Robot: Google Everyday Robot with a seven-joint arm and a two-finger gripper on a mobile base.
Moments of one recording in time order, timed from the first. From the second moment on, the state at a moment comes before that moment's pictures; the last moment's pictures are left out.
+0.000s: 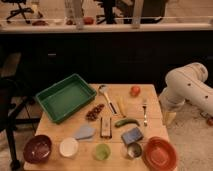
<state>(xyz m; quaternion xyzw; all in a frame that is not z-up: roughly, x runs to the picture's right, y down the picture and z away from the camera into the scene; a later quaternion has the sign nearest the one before) 0.286 0.109 0.684 -0.28 0.02 0.02 0.96</state>
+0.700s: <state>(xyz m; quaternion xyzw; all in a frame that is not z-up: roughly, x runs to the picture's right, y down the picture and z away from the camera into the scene) 0.286 0.109 0.684 -0.28 0.02 0.02 0.96</state>
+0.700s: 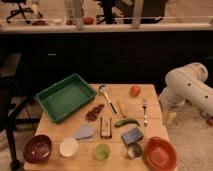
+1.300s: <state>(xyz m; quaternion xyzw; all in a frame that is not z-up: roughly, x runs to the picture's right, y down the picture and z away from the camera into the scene) 0.283 0.112 0.683 -0.28 0.01 0.01 0.96</state>
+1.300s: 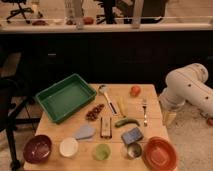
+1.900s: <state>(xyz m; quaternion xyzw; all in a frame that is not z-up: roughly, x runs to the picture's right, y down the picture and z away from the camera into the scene) 0.218 0.141 0.685 -0.28 -0.08 -0.32 0.90</state>
